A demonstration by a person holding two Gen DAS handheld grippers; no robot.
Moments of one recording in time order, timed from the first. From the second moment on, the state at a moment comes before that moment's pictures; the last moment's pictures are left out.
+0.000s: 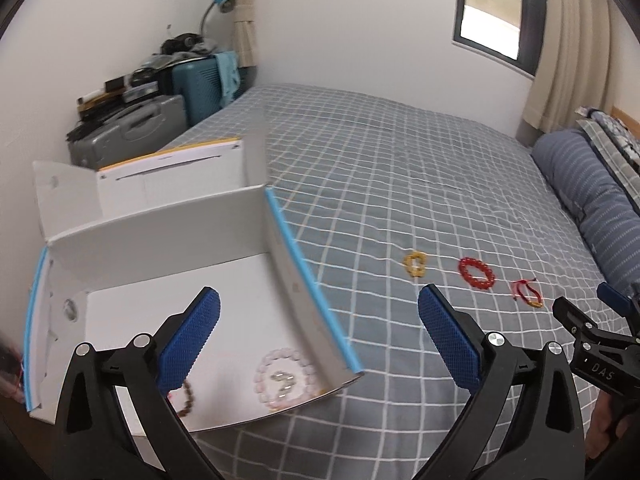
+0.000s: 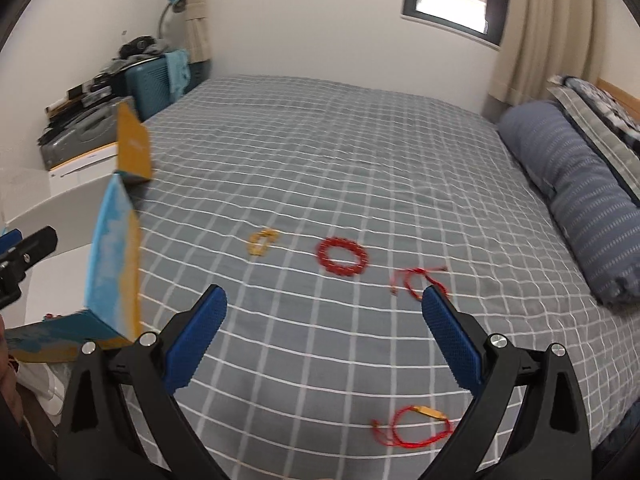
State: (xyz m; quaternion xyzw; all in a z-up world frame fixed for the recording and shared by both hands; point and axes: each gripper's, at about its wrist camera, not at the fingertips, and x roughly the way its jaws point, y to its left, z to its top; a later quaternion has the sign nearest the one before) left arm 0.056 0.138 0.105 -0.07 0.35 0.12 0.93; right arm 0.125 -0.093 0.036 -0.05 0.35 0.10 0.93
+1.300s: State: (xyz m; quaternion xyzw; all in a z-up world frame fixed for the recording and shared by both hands) left arm 0.257 0.046 0.000 -0.05 0.43 0.06 0.90; right arm 0.272 -0.212 -0.062 0.01 0.44 0.01 0.90
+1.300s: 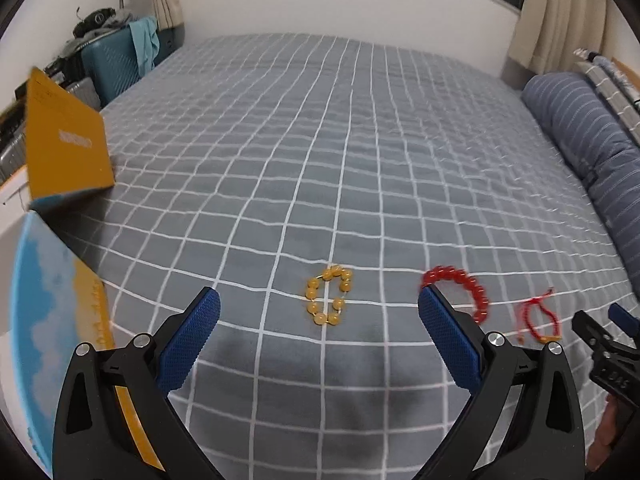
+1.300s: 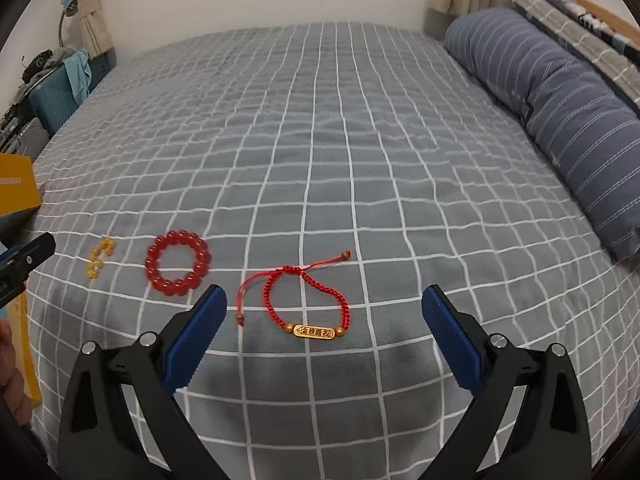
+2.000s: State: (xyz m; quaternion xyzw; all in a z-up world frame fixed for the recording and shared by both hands) left arm 0.301 0.051 -0.064 -0.04 0.47 0.05 0.88; right arm 0.301 -0.202 -0.114 0.00 0.50 0.02 0.87
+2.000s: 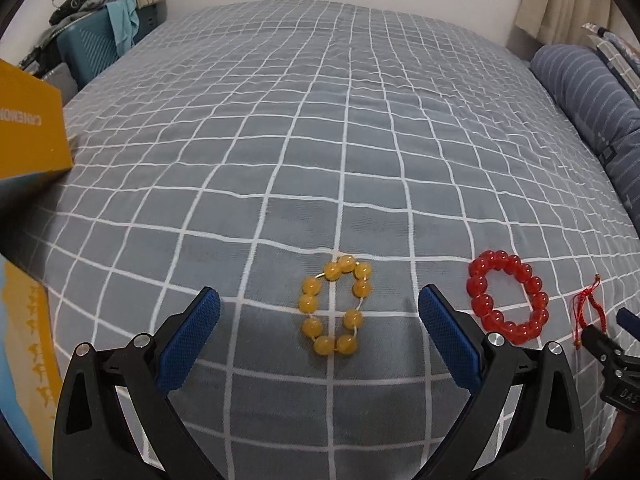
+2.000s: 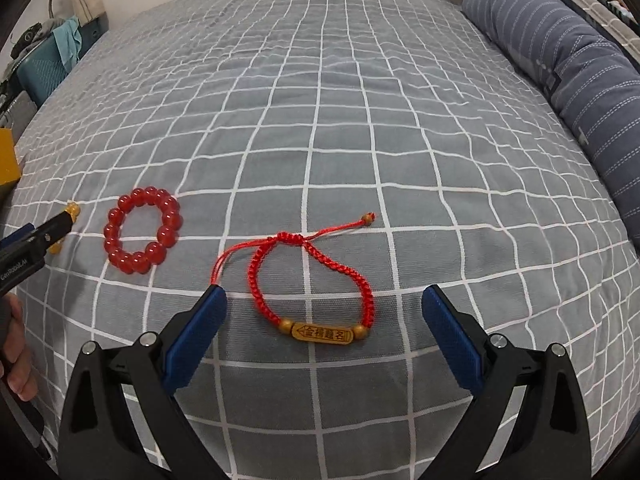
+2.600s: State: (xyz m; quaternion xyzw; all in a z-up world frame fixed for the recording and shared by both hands) left arm 0.299 0.049 -0.068 -0.02 0.49 0.03 0.87; right arm 0.308 -0.206 -0.119 0.02 0.52 0.03 0.85
